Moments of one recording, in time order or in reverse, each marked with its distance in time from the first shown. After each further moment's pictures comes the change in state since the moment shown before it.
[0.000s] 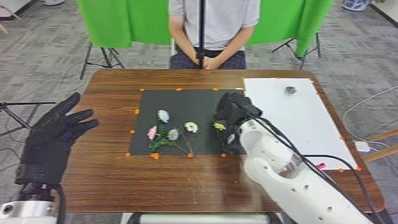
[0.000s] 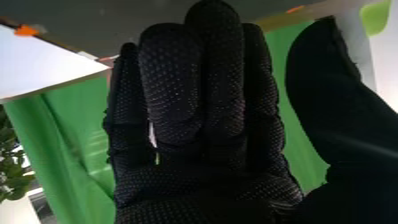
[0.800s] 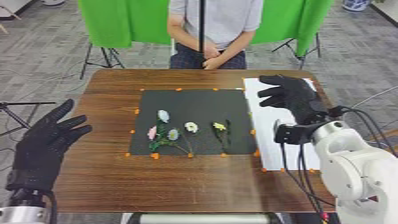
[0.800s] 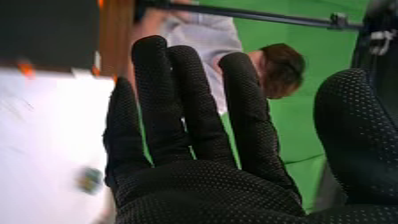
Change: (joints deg) left arm 2.9 -4.0 -4.0 -0.1 0.2 -3.4 -3.3; right arm -27.9 -7.1 43.4 -22.7 63.0 3.1 -7.2
